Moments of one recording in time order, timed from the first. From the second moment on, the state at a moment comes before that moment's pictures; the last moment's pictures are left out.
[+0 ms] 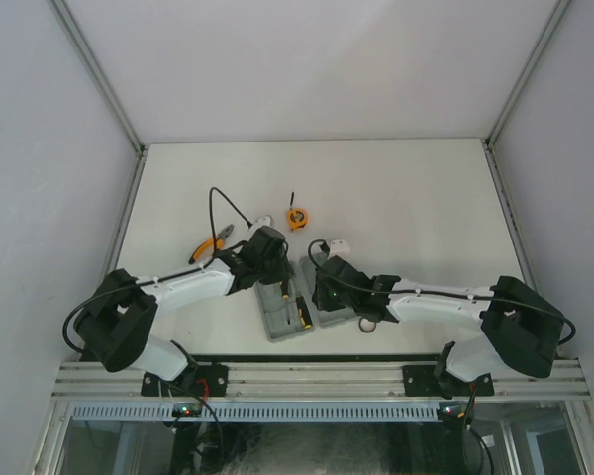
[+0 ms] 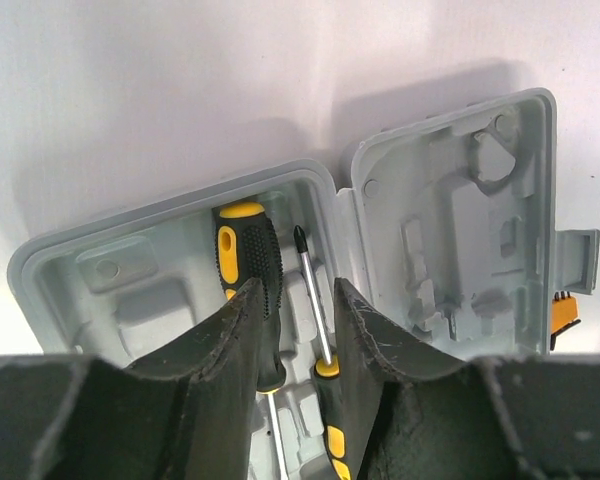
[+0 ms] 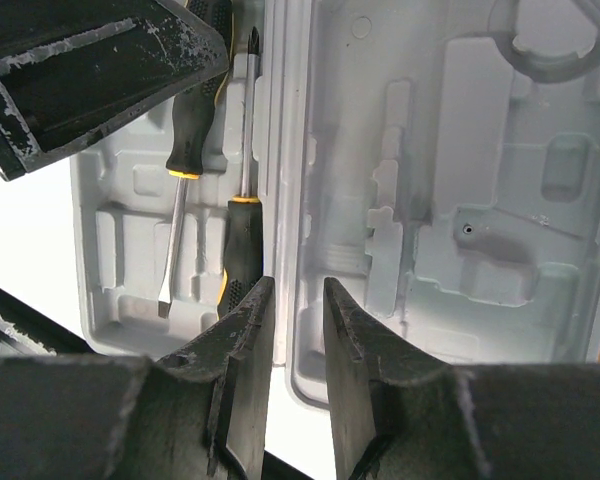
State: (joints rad) left arm -0.74 1.46 0.77 -0.21 -0.17 -0.87; right arm 1.03 1.41 0.71 -0.14 0.21 0.73
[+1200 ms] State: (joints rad) left arm -0.74 1.46 0.77 -0.30 -0.18 -0.86; right arm 1.06 1.36 0.71 -0.17 0.25 0.74
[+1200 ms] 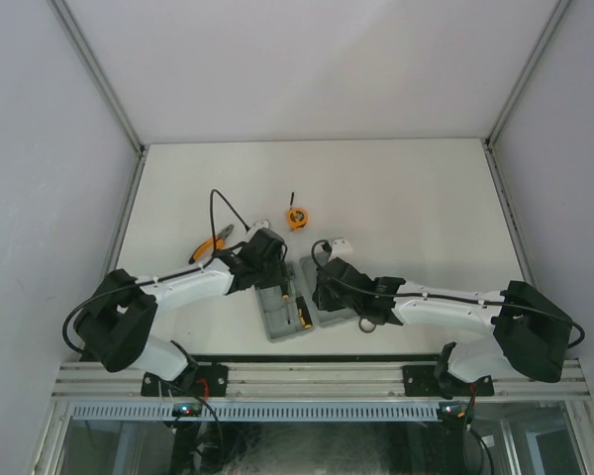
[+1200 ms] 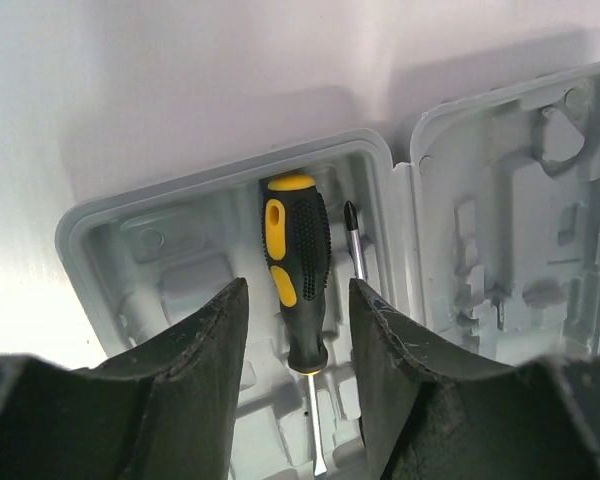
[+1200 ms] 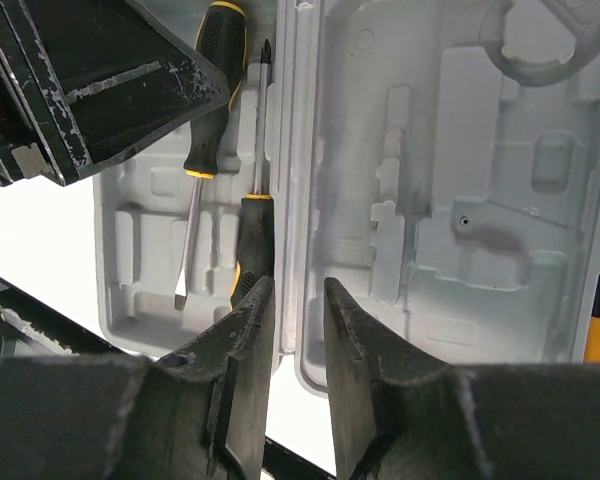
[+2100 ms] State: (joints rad) left arm -0.73 1.52 0.77 -0.25 -0.15 -0.87; right arm 1.06 1.36 0.71 -0.18 0.26 0.75
